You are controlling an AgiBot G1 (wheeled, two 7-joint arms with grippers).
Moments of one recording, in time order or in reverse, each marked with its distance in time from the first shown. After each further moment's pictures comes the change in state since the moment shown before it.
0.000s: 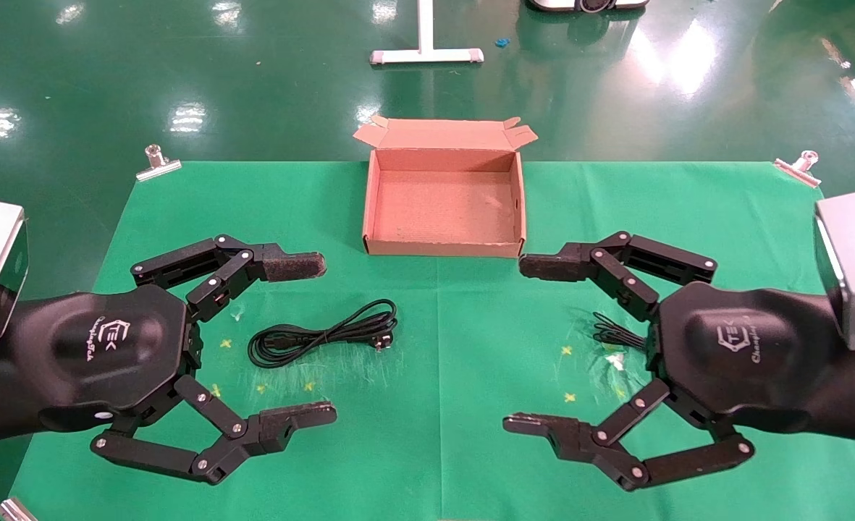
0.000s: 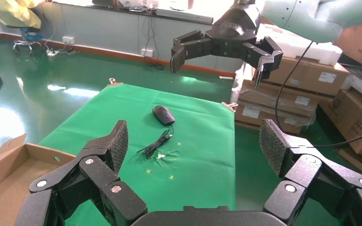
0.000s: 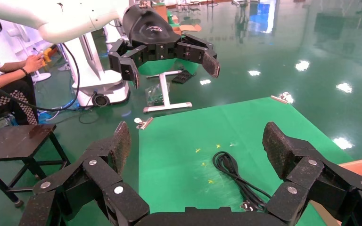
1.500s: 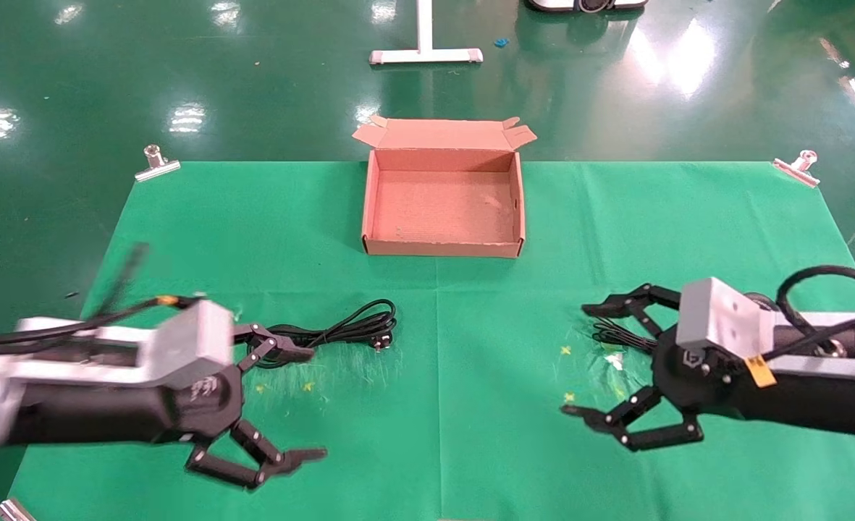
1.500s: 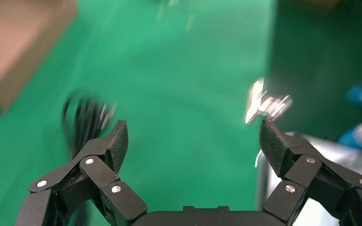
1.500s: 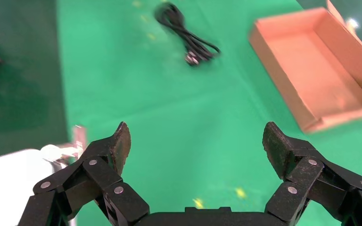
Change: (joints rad) left arm -0.194 0.069 0.257 -0.020 0.668 -0.075 -0.186; right arm 0.007 0.074 -0.102 0.069 -0.451 0.188 0.020
